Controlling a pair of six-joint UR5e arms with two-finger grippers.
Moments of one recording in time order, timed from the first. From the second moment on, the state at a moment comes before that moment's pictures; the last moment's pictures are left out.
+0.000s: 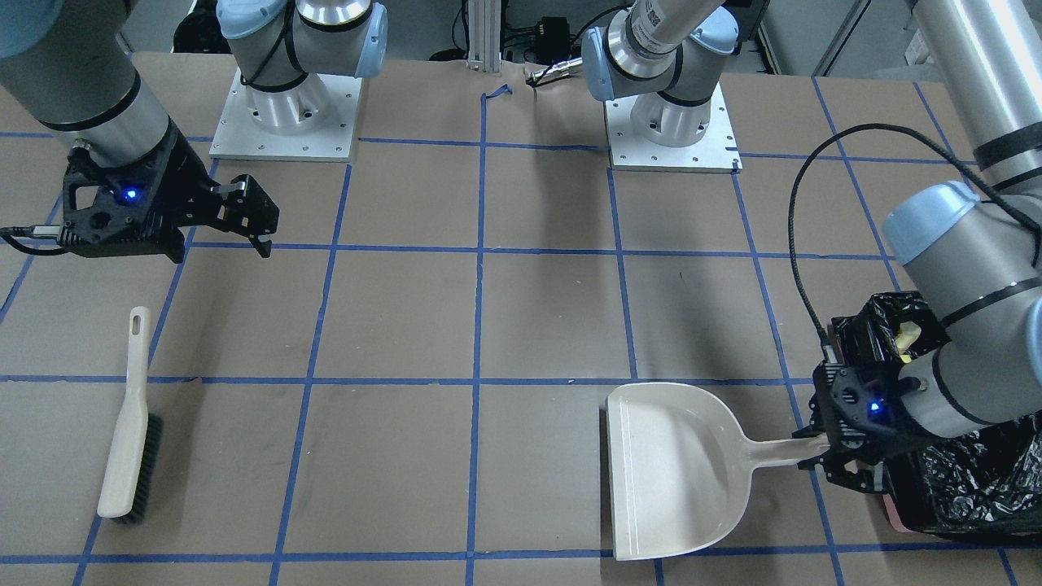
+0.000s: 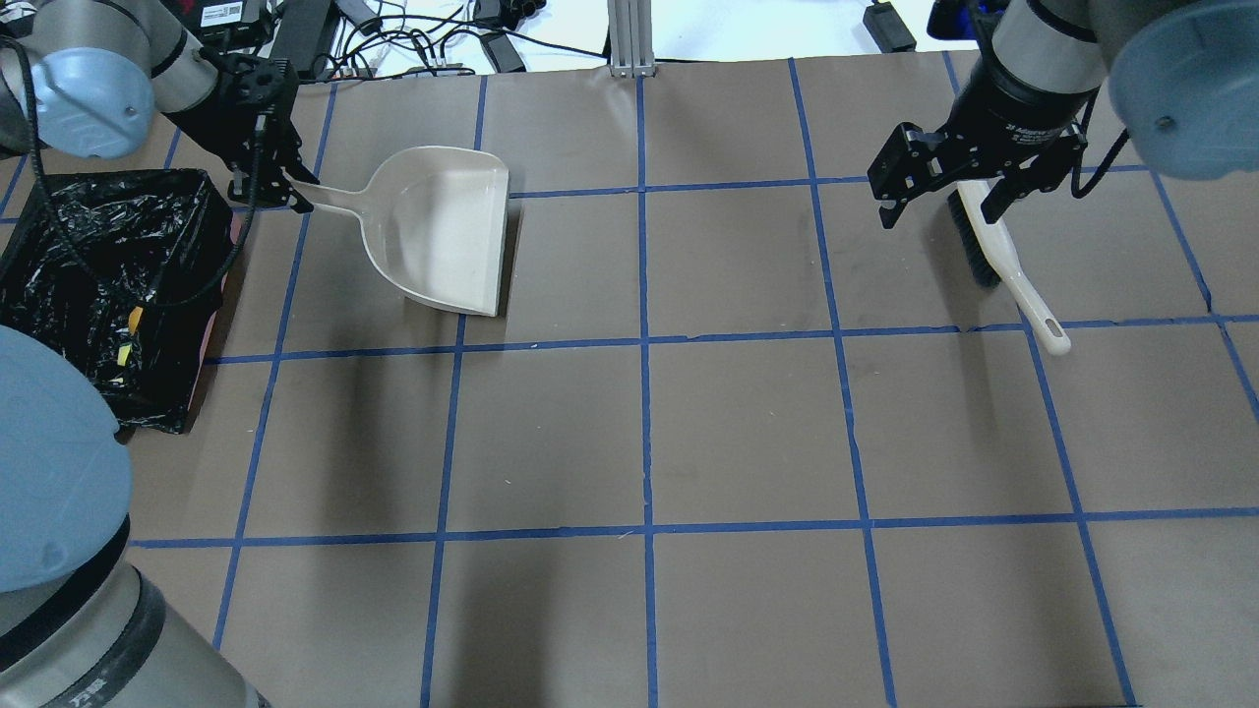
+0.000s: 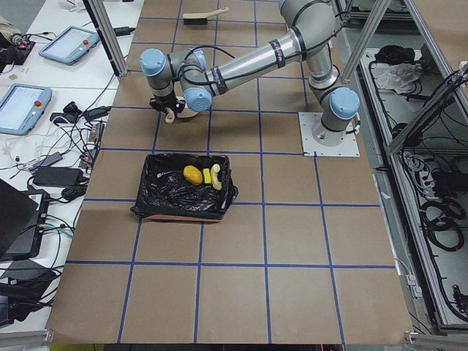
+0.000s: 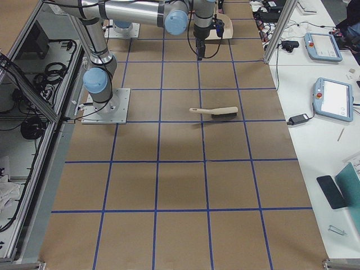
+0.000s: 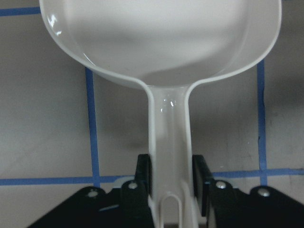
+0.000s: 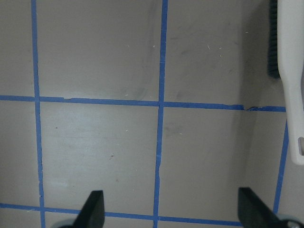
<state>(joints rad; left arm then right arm) -1.29 -2.10 -1.37 -1.29 1.39 1.89 1.49 -1.52 1.61 -1.65 -1.50 -0.13</state>
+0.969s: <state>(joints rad) -1.30 -2.15 -1.36 -1.28 1.37 1.89 1.52 -1.54 1.61 -1.63 -1.53 -0.12</state>
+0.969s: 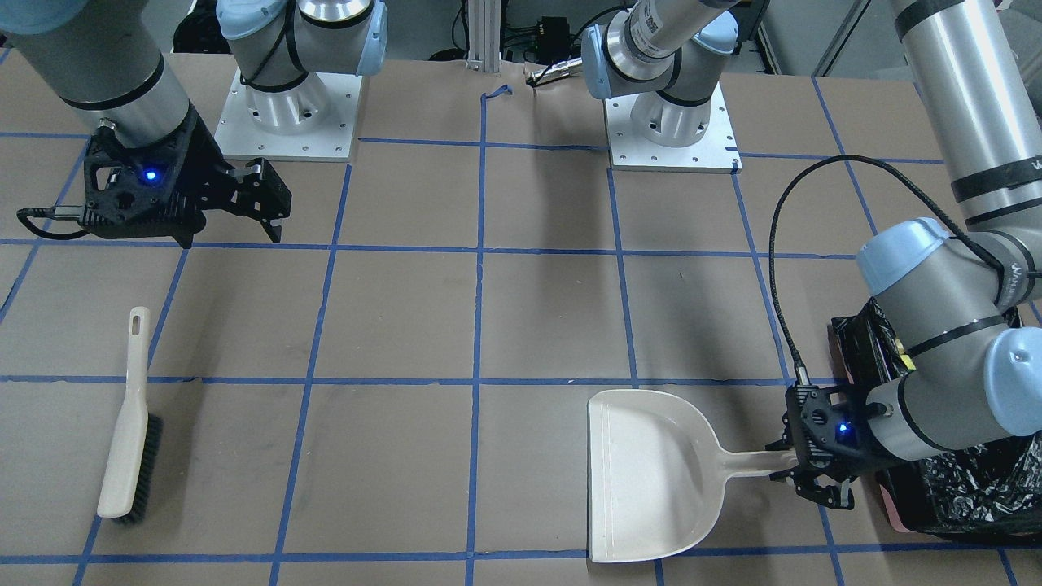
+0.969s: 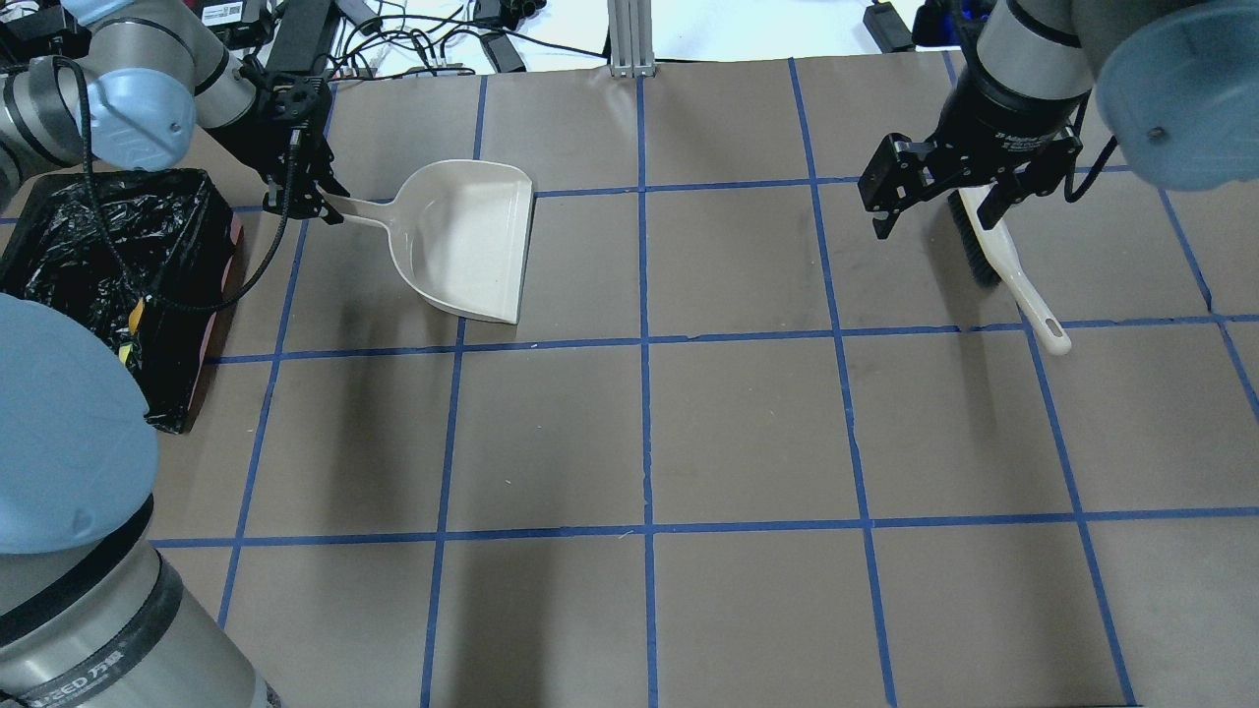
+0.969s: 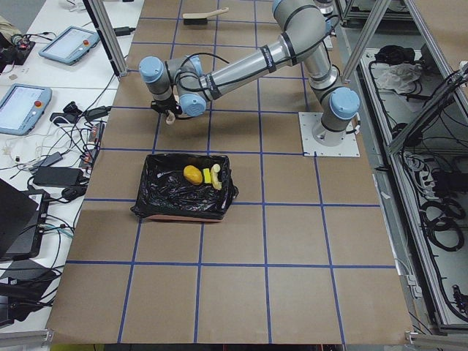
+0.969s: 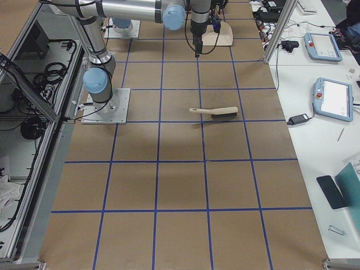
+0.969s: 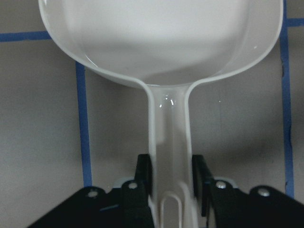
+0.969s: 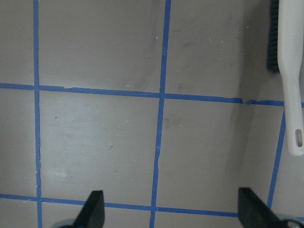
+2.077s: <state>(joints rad) -1.36 -2.00 -1.31 -1.36 1.38 1.66 1.52 -1.53 1.62 -1.63 -1.54 -0.10</state>
